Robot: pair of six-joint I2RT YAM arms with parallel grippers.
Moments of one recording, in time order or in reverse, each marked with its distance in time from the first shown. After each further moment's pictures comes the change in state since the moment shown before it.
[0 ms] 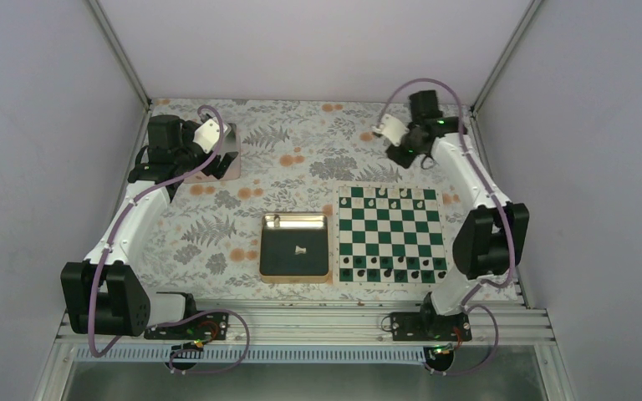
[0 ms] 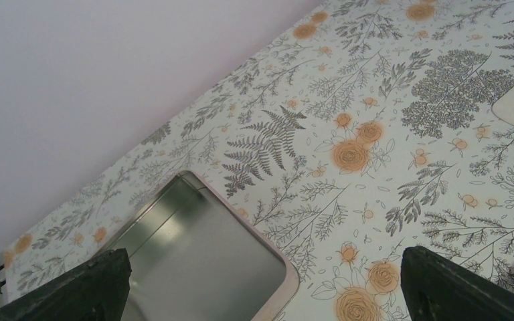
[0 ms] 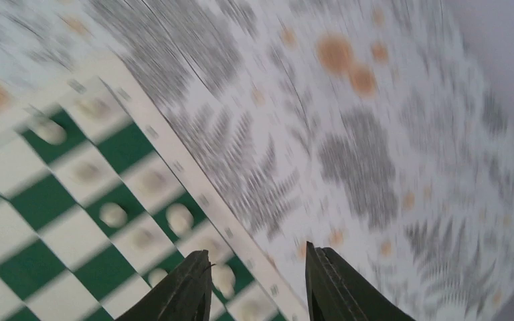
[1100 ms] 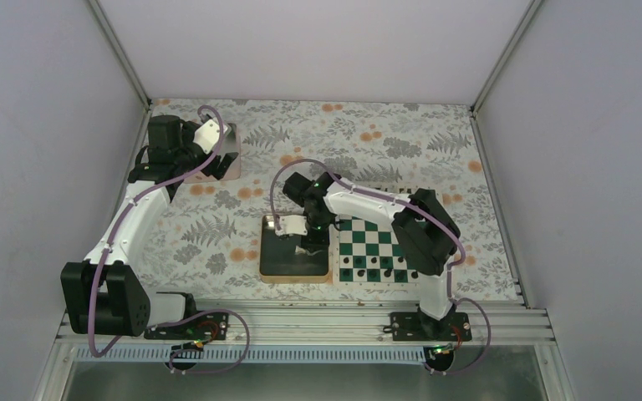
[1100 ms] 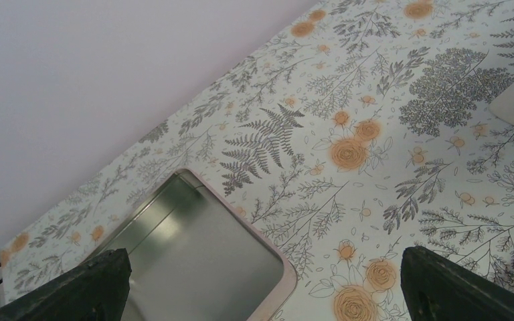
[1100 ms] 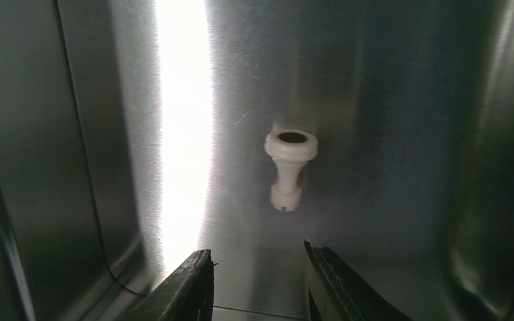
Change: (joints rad) left arm 0.000 0.000 0.000 -0.007 0.002 0.000; right arm 0.789 0.241 -0.085 -0.135 -0.082 0.127
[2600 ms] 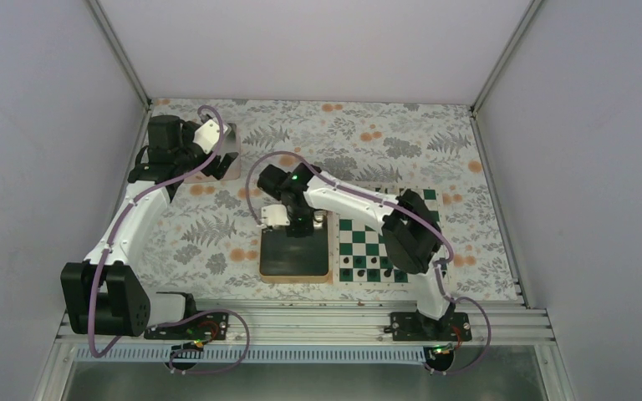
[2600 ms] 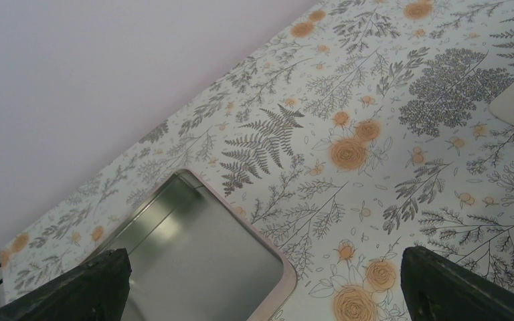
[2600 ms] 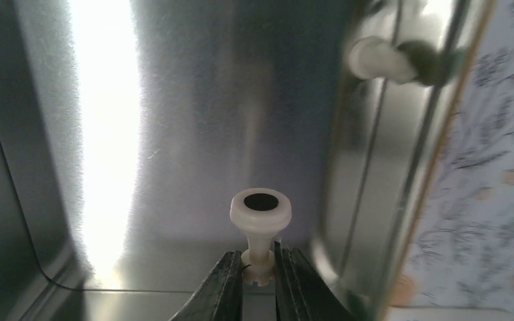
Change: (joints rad) left arm 0.000 0.000 0.000 0.000 0.000 0.000; right arm 0.077 0.101 0.259 -0.125 0.224 0.011
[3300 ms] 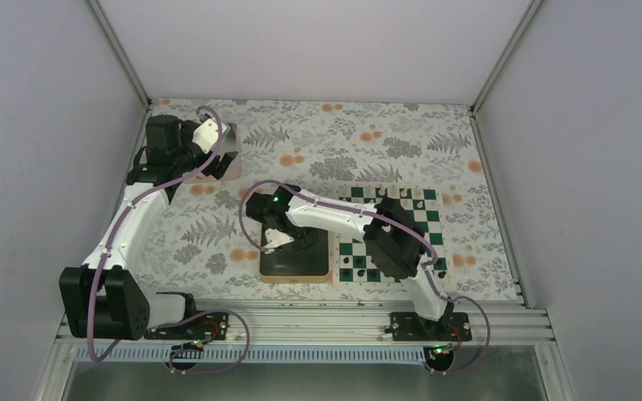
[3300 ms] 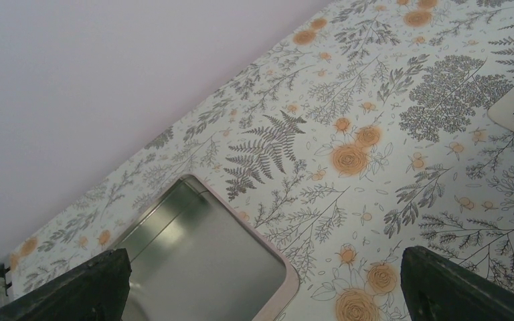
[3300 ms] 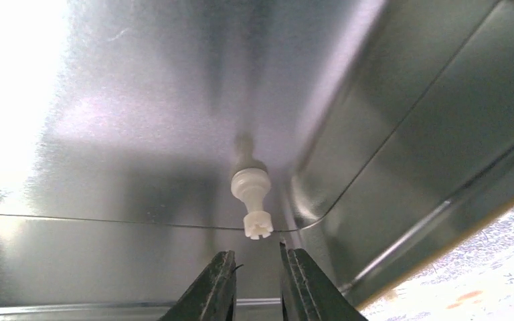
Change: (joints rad) left arm 0.000 -0.020 0.000 0.000 0.001 0.000; right arm 0.117 0.087 0.027 -0.140 0.376 -0.115
